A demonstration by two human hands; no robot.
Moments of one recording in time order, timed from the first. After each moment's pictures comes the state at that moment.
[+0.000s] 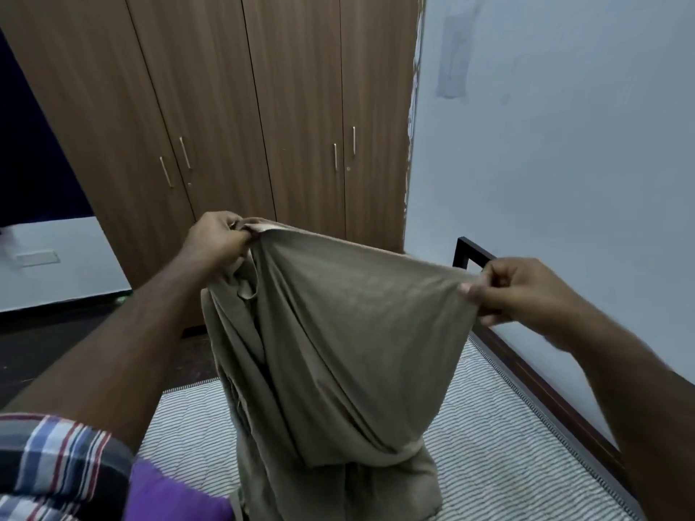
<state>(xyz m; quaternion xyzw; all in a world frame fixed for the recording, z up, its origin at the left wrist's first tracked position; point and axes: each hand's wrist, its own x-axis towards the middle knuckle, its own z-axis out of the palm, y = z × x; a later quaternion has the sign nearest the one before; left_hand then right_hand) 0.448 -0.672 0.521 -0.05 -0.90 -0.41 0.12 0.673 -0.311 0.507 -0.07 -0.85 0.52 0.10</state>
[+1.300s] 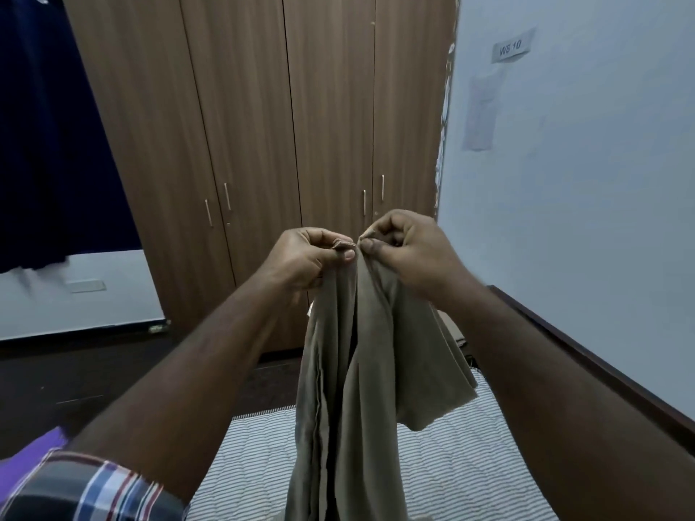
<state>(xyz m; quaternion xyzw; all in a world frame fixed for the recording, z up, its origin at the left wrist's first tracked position) 0.508 -0.604 0.577 -0.15 -0.73 -0.67 -0.01 0.550 -0.423 0.577 0.15 -0.81 0.49 0.28</state>
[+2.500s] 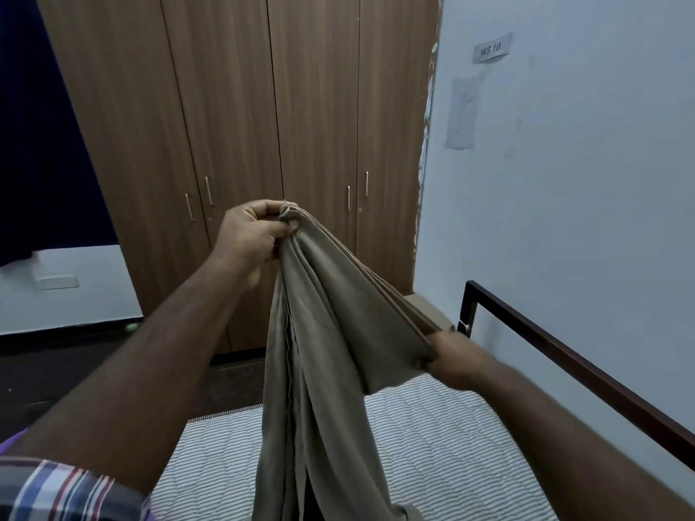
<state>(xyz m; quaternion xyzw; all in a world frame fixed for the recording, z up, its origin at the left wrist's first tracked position) 0.493 -0.632 0.585 -0.15 -0.67 -0.72 0.10 0.592 -0.343 0.451 -0.05 -0.98 0.17 -0.02</state>
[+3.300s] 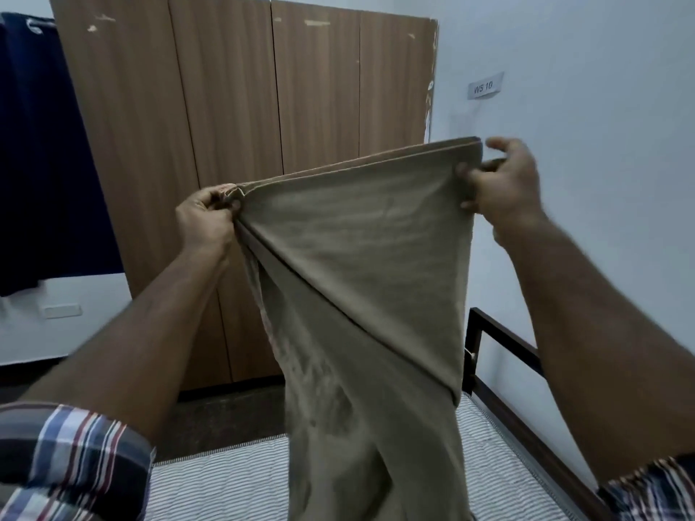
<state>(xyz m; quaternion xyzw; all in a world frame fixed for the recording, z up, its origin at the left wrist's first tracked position) 0.439 -0.673 0.635 -0.09 -0.63 -0.70 0.32 0.558 -0.326 0.678 -0.02 -0.72 0.54 0.44</state>
